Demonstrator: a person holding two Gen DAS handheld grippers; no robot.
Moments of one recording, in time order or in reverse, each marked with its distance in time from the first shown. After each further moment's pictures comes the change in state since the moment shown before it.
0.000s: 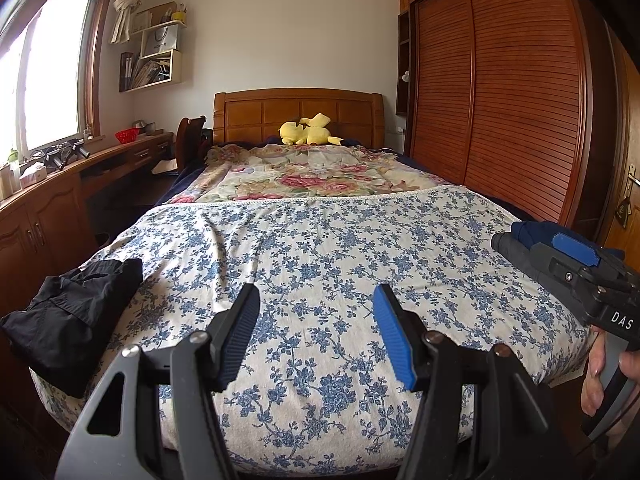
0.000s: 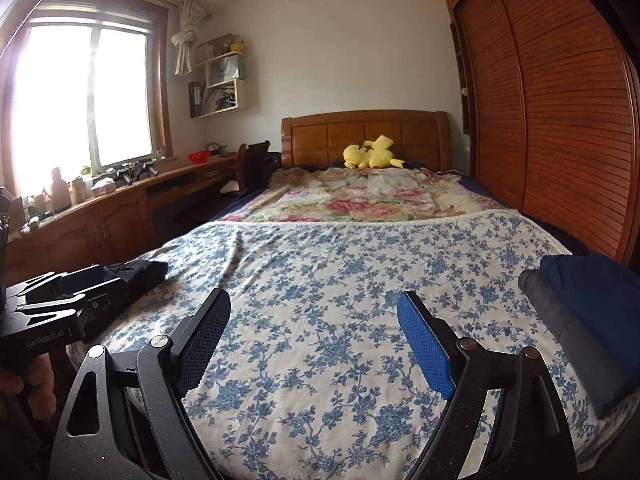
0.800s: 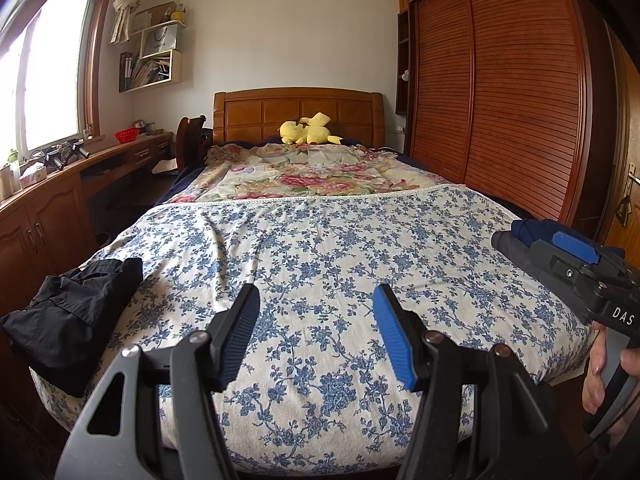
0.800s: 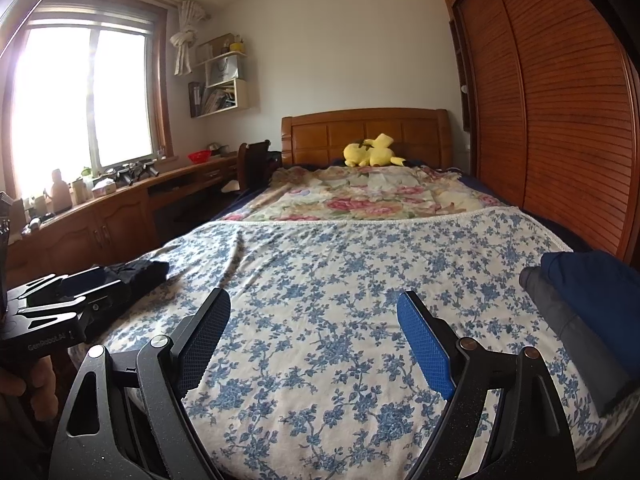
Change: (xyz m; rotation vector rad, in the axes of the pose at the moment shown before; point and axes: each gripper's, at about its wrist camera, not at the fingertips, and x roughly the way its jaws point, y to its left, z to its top) left arm 0.000 0.000 0.000 0.000 0.001 0.001; right arm 0.001 0.000 0.000 0.008 0.004 0.003
